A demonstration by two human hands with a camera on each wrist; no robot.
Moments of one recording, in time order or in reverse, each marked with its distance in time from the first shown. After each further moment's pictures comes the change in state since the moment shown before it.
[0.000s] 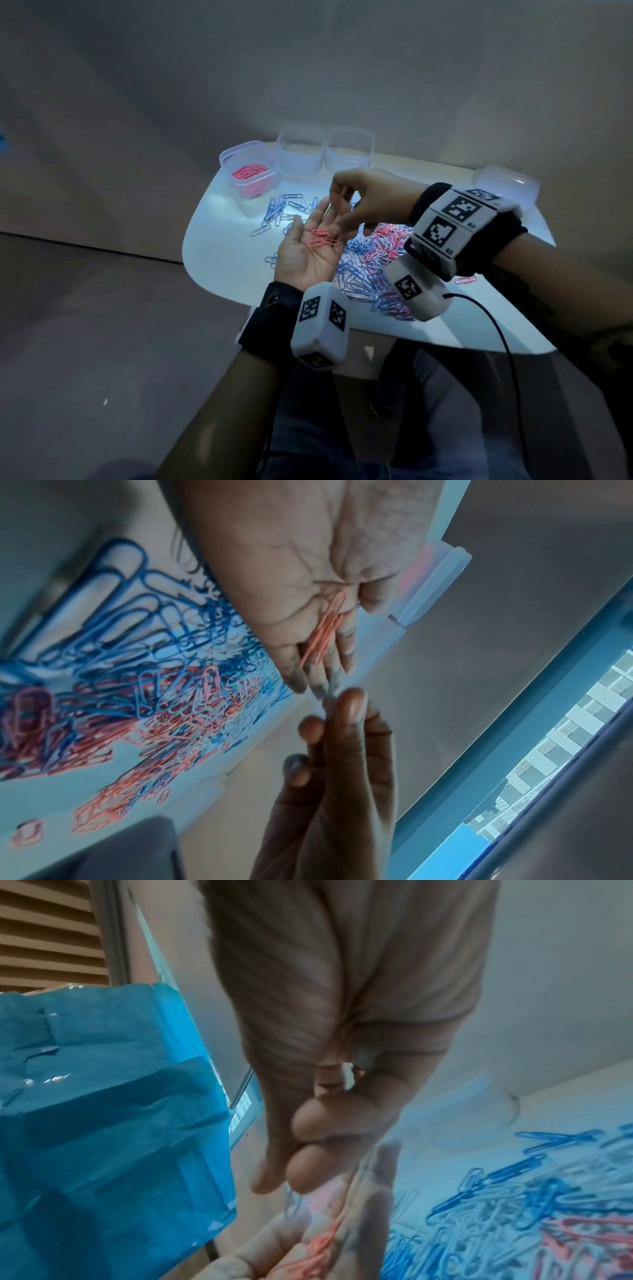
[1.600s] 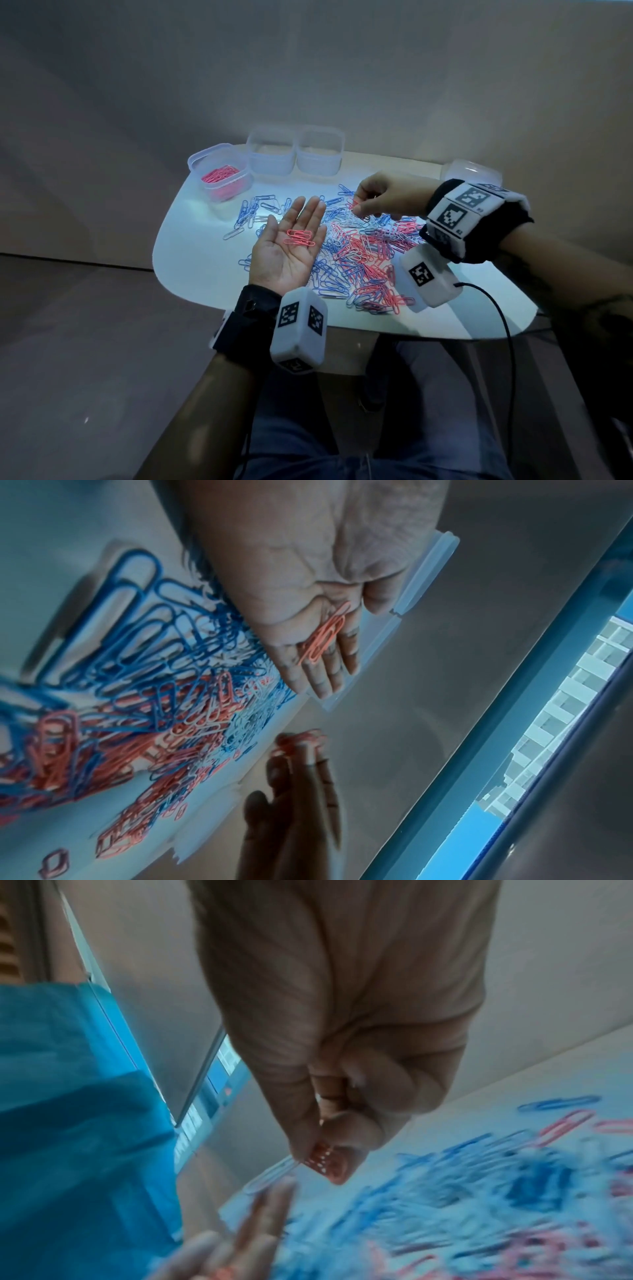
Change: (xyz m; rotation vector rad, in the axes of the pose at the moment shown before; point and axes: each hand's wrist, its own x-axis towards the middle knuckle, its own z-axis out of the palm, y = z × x) left_hand -0.002 -0.001 0.000 0.050 -0.055 -0.042; right_hand -0.019 0.047 -0.033 -0.143 0.001 0.193
